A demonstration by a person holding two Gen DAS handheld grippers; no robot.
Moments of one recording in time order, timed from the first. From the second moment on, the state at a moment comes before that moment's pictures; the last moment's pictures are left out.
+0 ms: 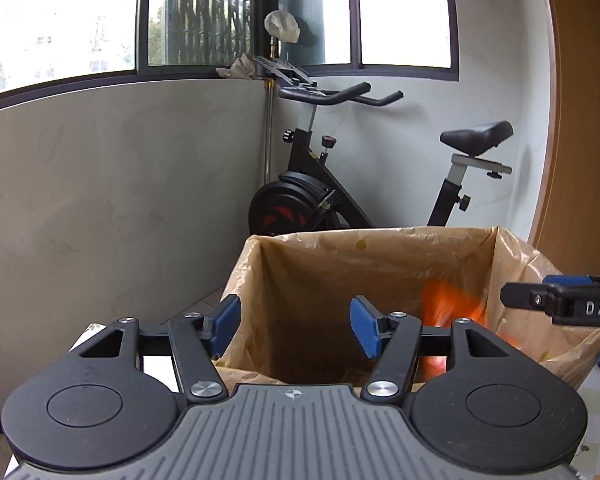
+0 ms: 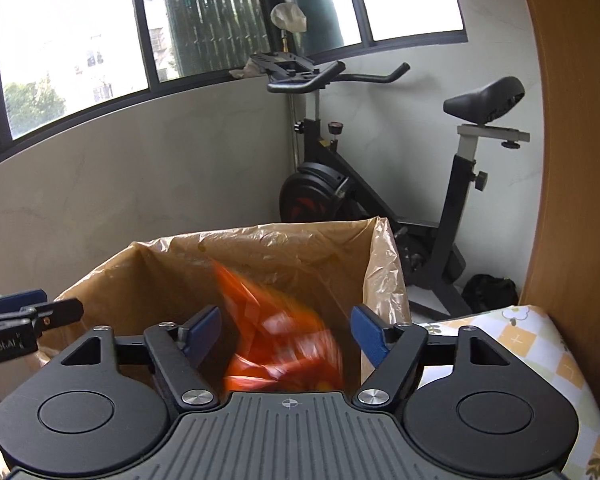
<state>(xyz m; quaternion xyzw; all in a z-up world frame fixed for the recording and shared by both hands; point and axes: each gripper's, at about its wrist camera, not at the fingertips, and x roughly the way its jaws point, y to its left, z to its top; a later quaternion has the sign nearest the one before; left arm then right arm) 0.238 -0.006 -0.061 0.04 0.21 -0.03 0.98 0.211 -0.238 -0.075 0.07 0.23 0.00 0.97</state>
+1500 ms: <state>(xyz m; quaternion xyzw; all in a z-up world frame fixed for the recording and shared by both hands) 0.067 0.047 -0.122 -0.03 0.24 -0.05 0.97 0.028 -0.194 -0.153 0.06 0.24 0.01 0.97</state>
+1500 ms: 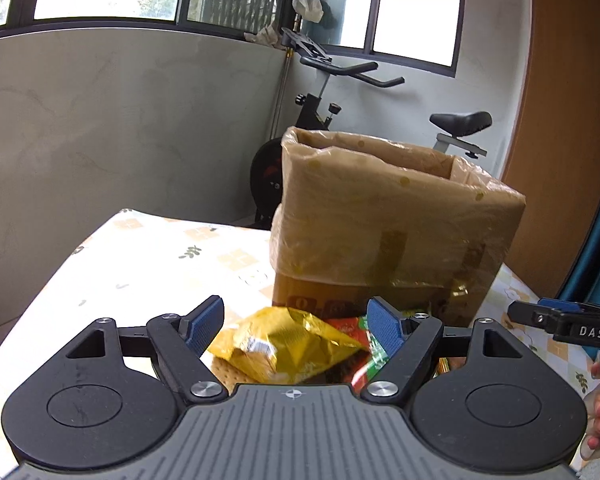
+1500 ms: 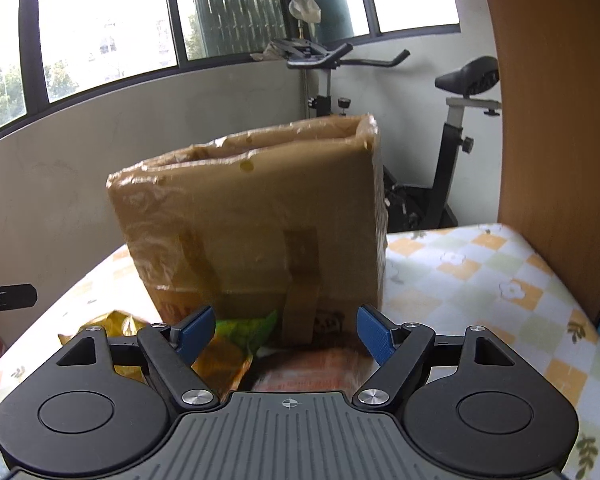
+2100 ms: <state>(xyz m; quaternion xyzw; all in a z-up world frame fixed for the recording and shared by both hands) 0.026 0.000 -0.157 -0.01 0.27 -0.10 0.96 -0.014 -0.181 -0.184 0.05 0.28 0.00 0.96</state>
